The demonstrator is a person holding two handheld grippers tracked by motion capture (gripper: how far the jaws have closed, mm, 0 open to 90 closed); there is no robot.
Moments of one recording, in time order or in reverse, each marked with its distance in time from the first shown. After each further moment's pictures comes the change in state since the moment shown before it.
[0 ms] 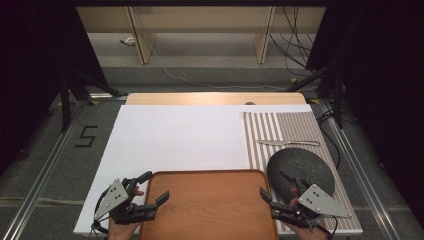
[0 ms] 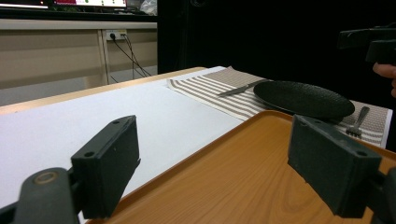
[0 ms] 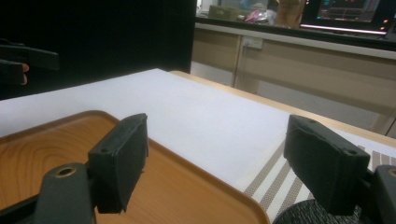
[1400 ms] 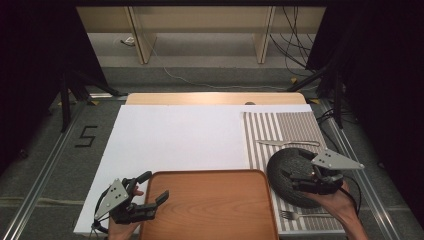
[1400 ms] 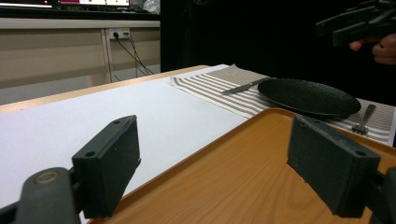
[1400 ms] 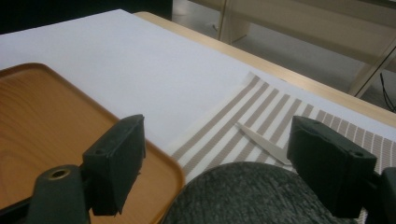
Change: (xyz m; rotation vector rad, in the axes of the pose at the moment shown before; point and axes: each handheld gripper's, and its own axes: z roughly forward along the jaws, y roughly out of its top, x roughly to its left) left arm 0.002 -0.002 0.000 0.006 0.008 0.000; right arm -0.082 0.034 0.012 0.275 -0.042 -0.019
